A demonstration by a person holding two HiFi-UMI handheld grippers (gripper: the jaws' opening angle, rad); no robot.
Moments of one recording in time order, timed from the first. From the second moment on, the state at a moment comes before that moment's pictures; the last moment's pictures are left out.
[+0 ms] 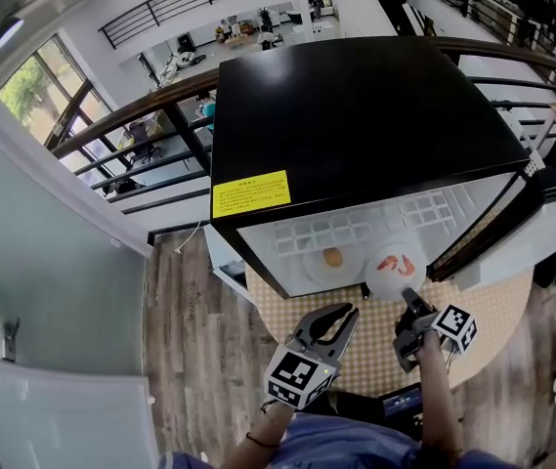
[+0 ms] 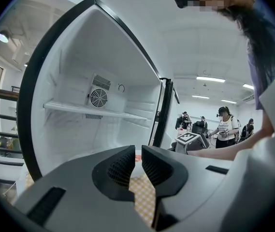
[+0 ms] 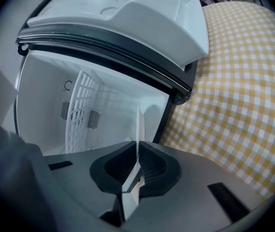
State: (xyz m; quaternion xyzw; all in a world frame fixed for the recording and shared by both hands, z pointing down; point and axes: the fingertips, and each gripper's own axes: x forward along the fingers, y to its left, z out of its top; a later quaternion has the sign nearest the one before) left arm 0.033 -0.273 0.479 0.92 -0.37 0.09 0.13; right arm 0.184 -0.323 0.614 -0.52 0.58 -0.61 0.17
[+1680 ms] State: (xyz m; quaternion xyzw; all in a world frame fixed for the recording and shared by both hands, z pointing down) left arm 0.019 -0.272 0.485 0.90 -0.41 0.09 0.14; right arm 0.178 -0.450 0.640 -0.62 0.68 -0.39 -0.11
